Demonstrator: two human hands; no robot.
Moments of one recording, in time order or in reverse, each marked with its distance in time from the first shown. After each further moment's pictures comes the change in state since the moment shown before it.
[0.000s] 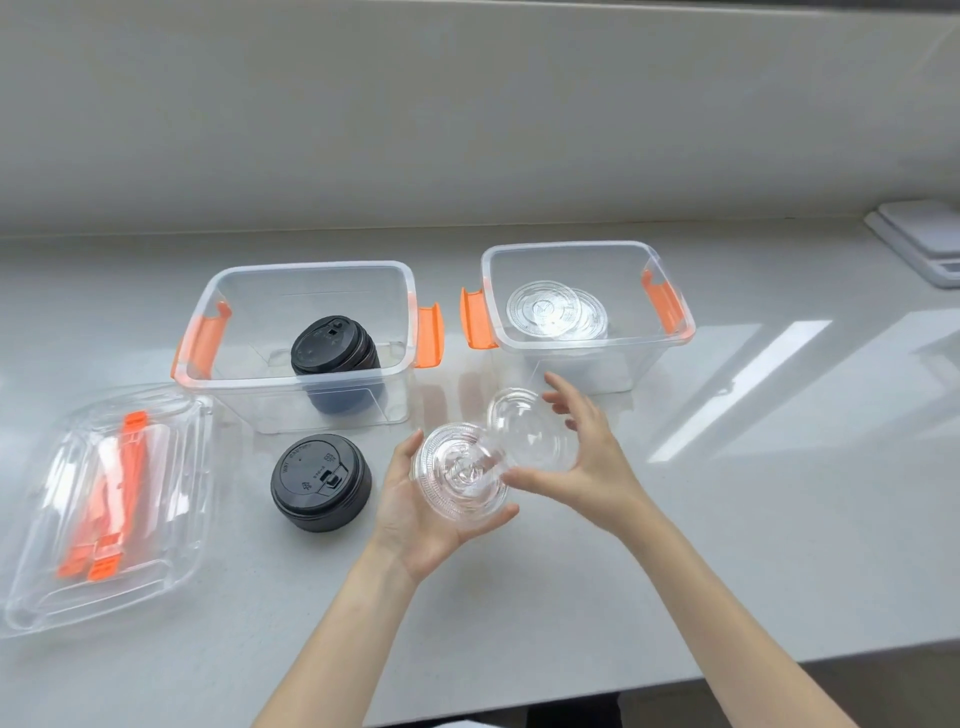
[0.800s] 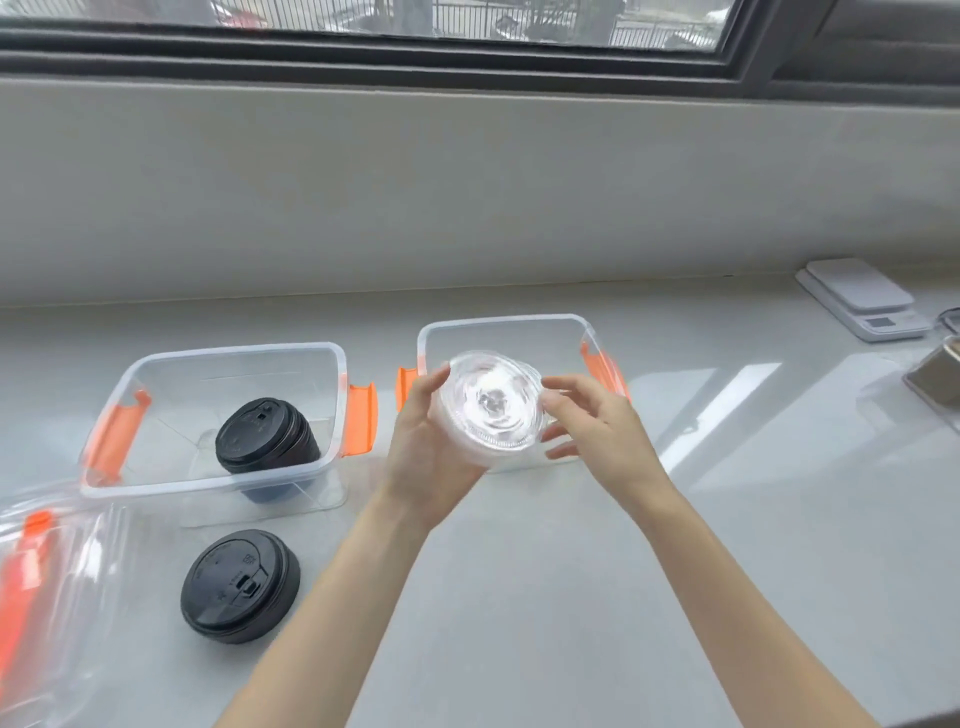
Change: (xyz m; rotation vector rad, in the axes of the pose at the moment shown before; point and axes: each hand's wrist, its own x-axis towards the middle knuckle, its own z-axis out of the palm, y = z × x) left_hand 0.064 0.040 0.136 0.277 -0.293 0.238; right_hand 0.057 -0.052 -0.097 0.245 0.138 0.173
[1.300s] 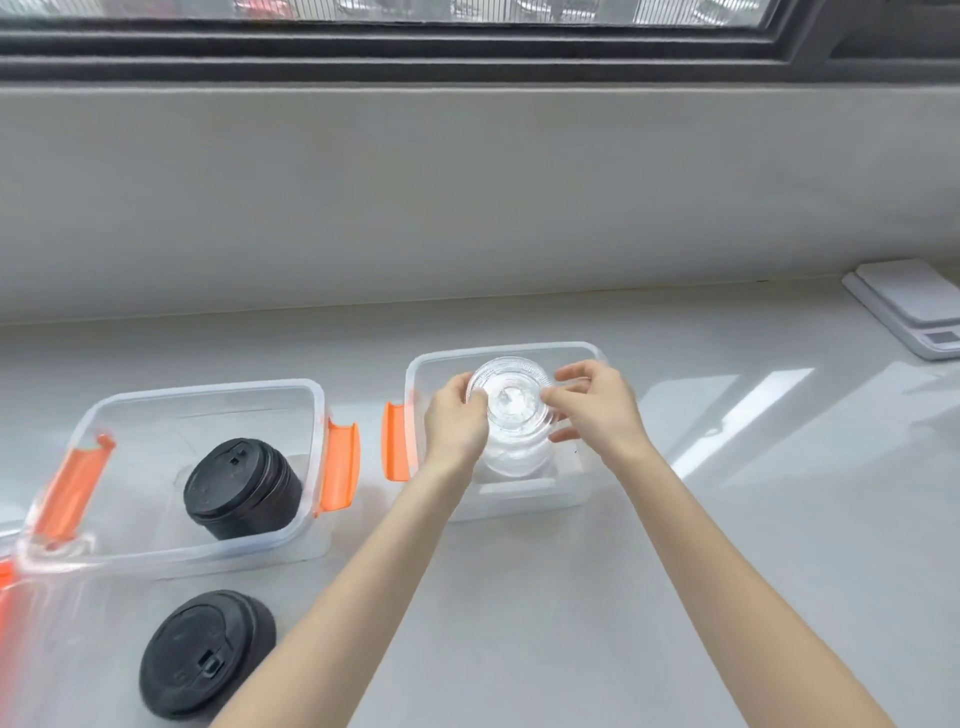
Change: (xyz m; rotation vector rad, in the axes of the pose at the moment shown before) left_hand 0.103 -0.004 -0.011 0.849 0.700 0.089; right_hand 0.112 0.021 -0.011 -0.036 0.060 0.146
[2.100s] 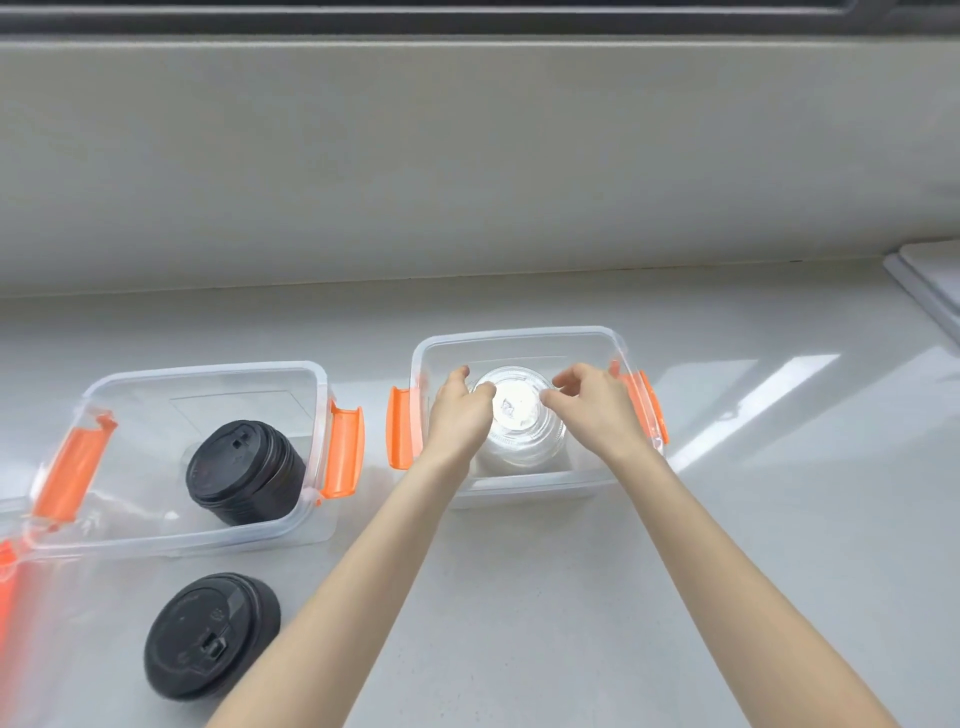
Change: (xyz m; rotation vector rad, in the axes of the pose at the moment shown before) left_hand 0.008 -0.007 -0.004 0.124 -0.061 -0.184; right_hand 0.026 0.029 0.015 -0.485 -0.002 -0.046
